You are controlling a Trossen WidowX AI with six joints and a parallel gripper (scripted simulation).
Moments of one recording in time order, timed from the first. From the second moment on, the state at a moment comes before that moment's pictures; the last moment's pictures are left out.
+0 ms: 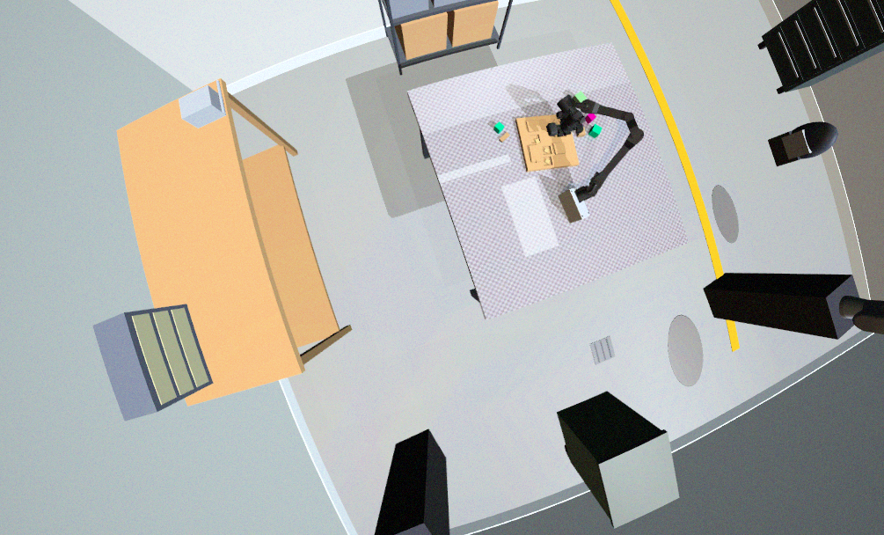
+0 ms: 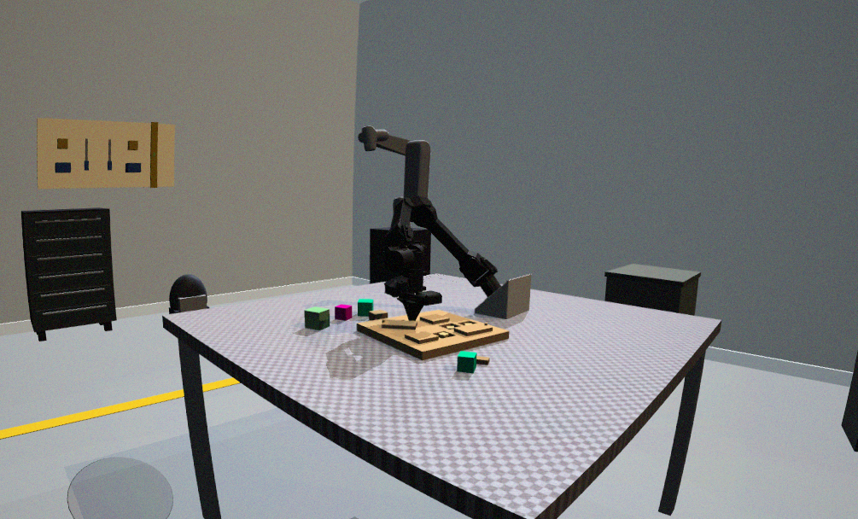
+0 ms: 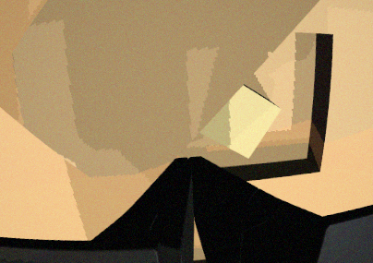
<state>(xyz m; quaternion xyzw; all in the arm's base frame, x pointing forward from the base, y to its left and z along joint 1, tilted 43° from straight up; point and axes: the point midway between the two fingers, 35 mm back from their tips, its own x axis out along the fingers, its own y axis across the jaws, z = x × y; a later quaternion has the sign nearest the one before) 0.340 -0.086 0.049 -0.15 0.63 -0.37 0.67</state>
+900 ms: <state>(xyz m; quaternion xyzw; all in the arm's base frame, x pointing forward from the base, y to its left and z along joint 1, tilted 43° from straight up) 0.360 -0.073 0.036 -0.15 0.63 -0.37 0.67</state>
